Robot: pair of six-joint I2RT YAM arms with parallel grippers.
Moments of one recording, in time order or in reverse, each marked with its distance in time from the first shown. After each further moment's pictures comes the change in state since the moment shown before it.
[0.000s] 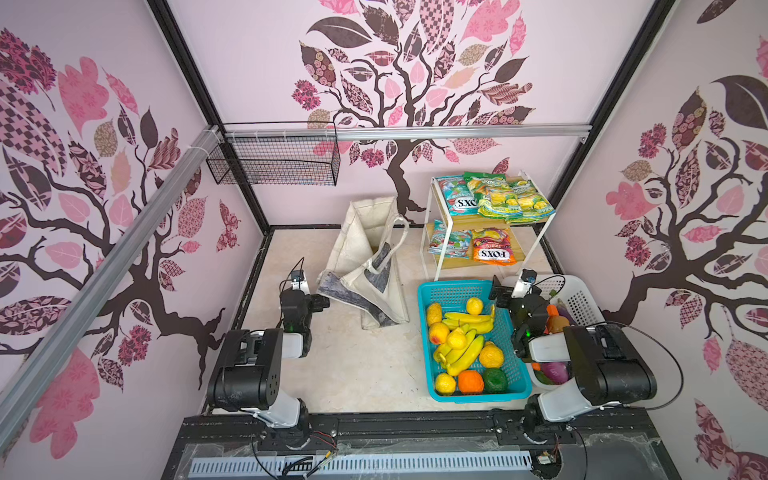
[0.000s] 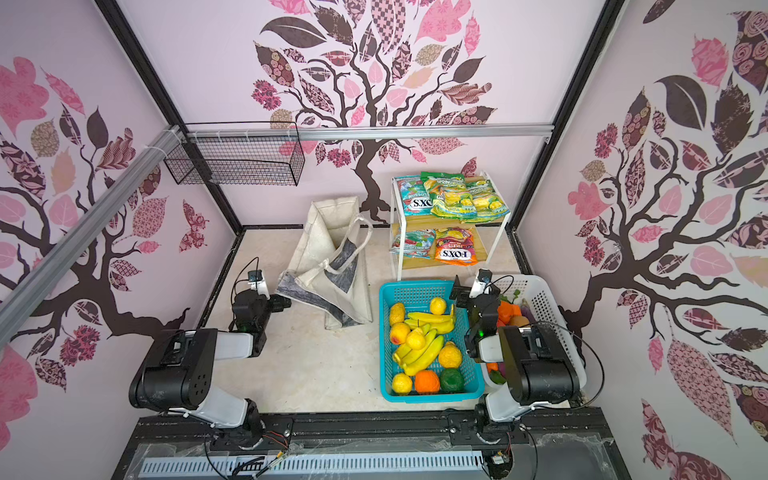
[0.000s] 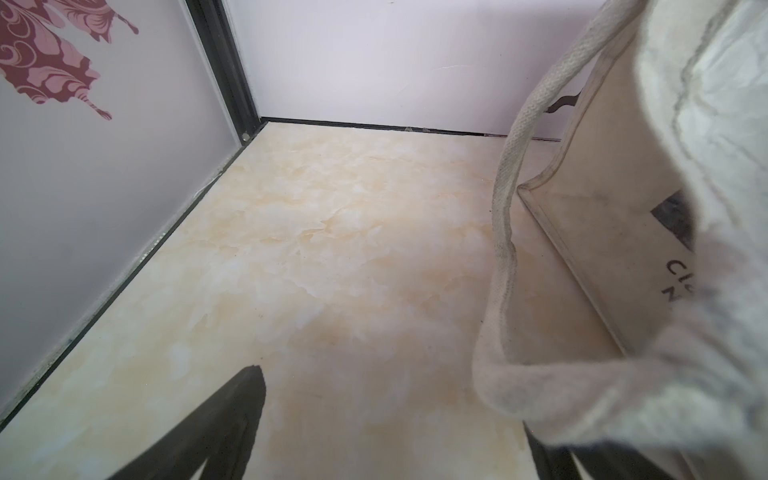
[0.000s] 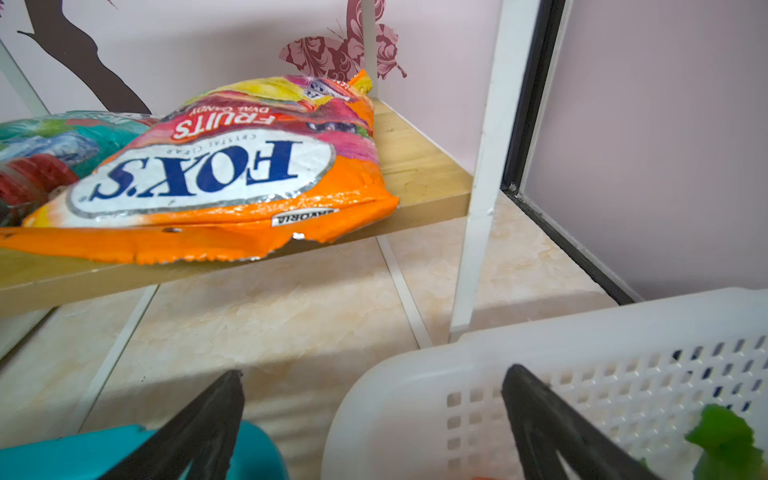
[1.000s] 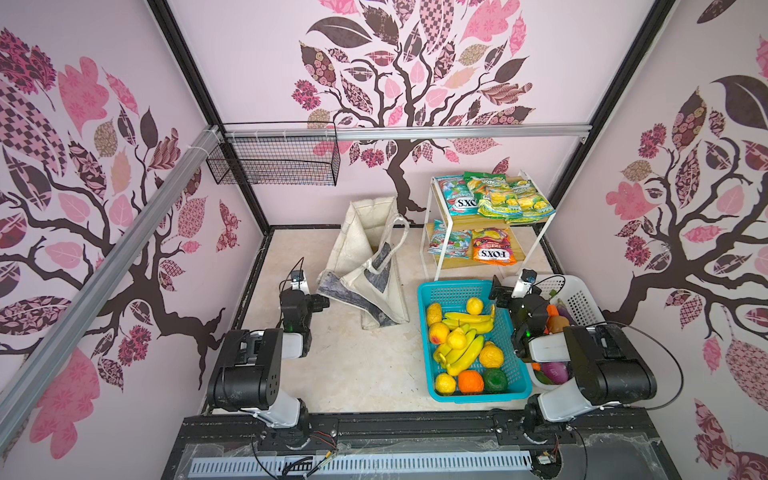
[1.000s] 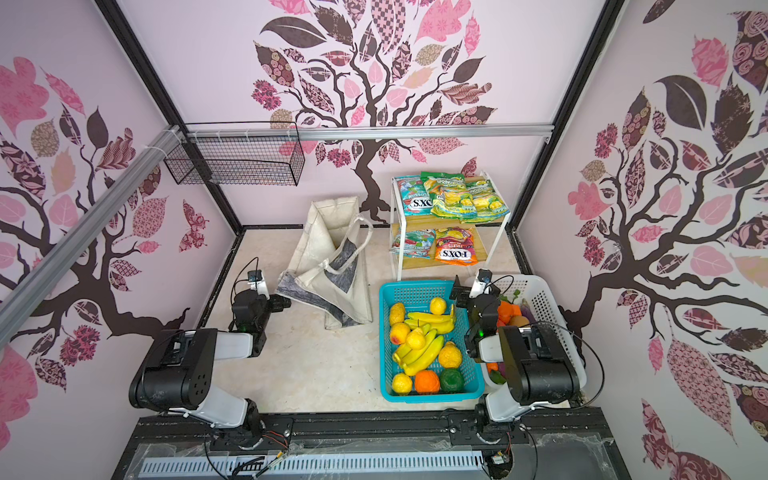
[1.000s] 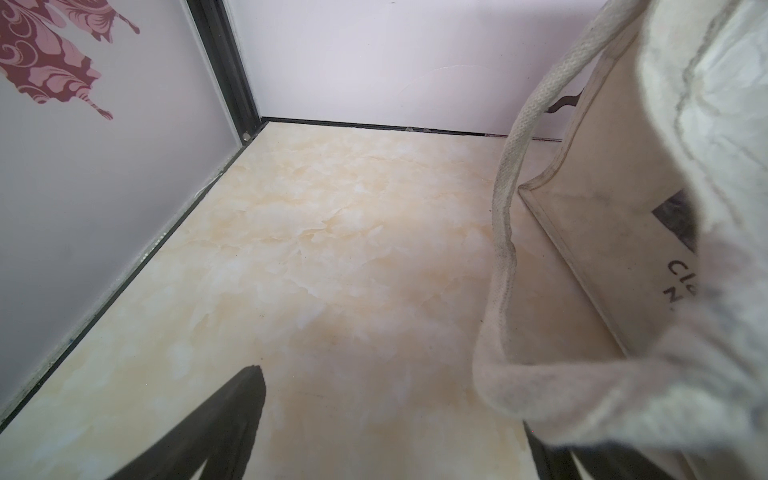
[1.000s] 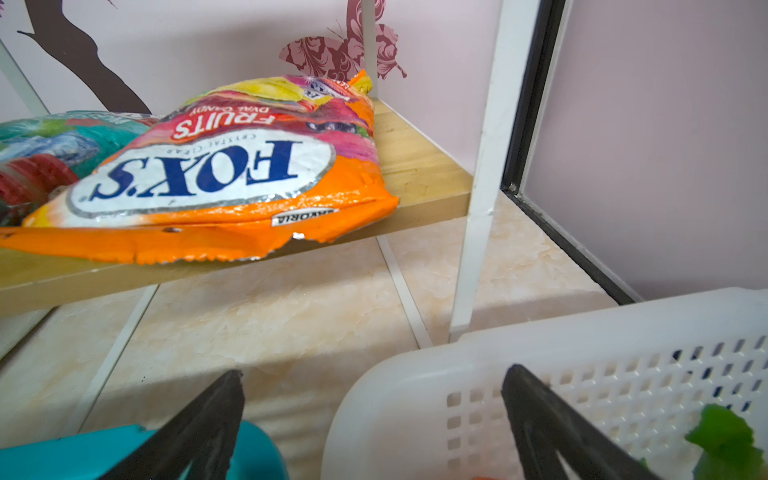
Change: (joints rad) left arm 0.003 0.000 0.000 0.000 0.002 0.000; right arm 0.000 0.000 0.000 0.000 0.000 0.000
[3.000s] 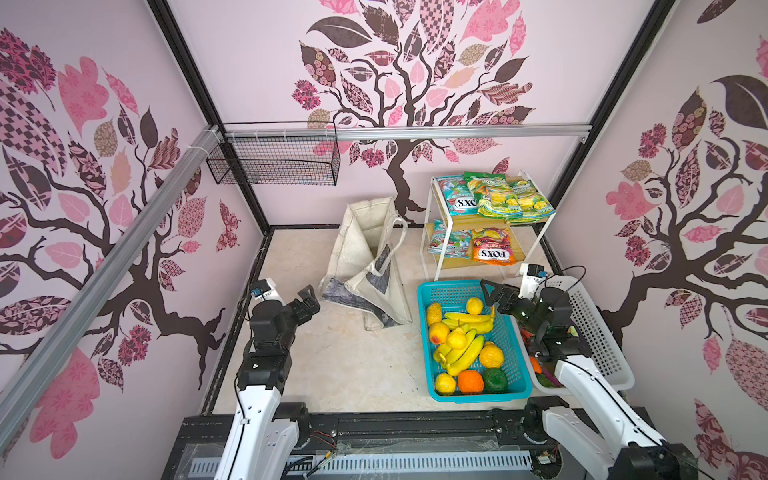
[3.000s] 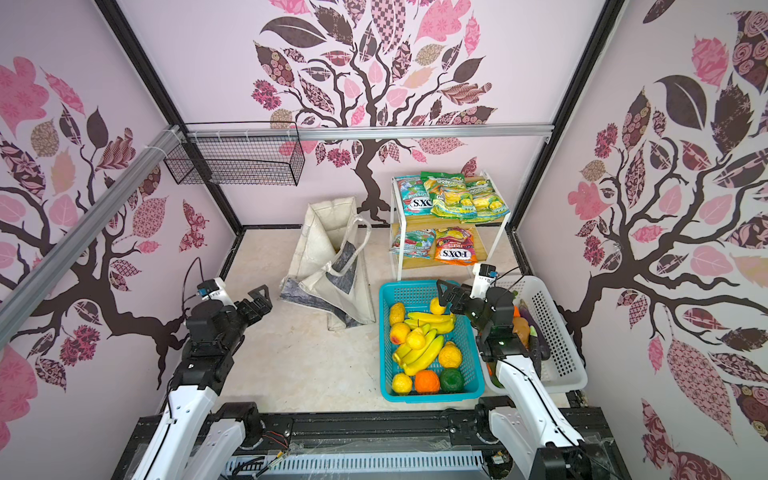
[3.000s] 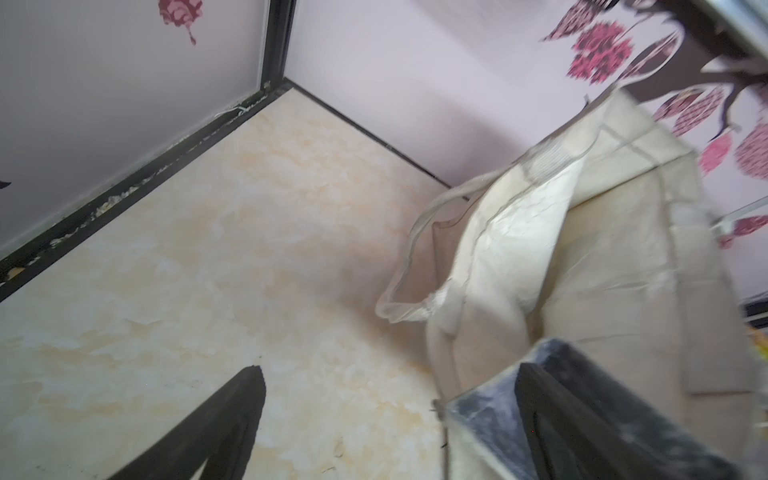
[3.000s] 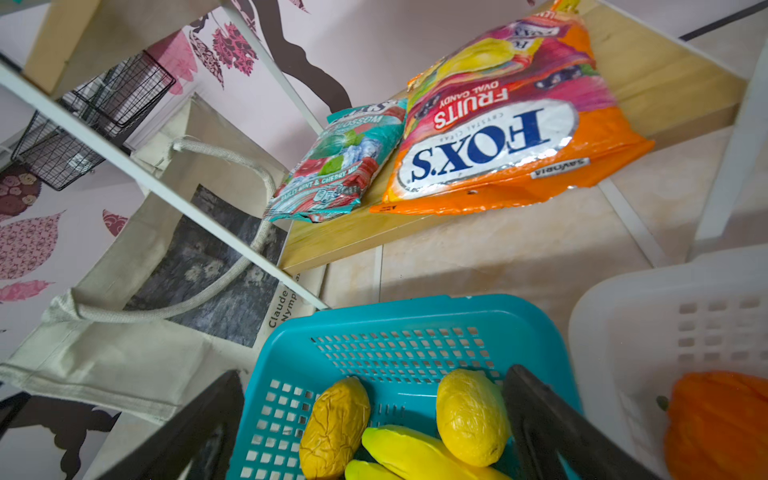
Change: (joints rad) left arm -0.021 -0.909 0.192 -1.108 0.064 -0.487; right arm 0.012 -0.674 0.159 -0.956 -0.496 0.361
